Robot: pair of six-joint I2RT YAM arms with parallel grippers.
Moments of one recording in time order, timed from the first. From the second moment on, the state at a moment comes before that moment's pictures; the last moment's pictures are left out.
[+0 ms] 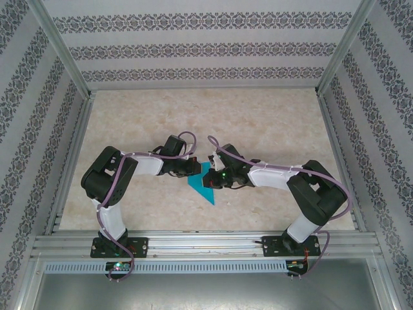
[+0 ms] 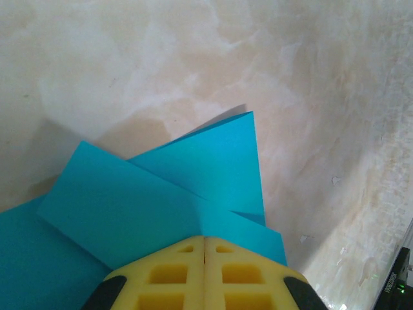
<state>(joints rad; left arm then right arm) -0.48 1.86 0.88 0.04 0.55 -0.62 0.70 1.64 0.78 -0.08 -0.52 0.72</state>
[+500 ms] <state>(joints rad) -0.48 1.86 0.88 0.04 0.55 -0.62 0.70 1.76 0.83 -0.06 -0.50 0.73</state>
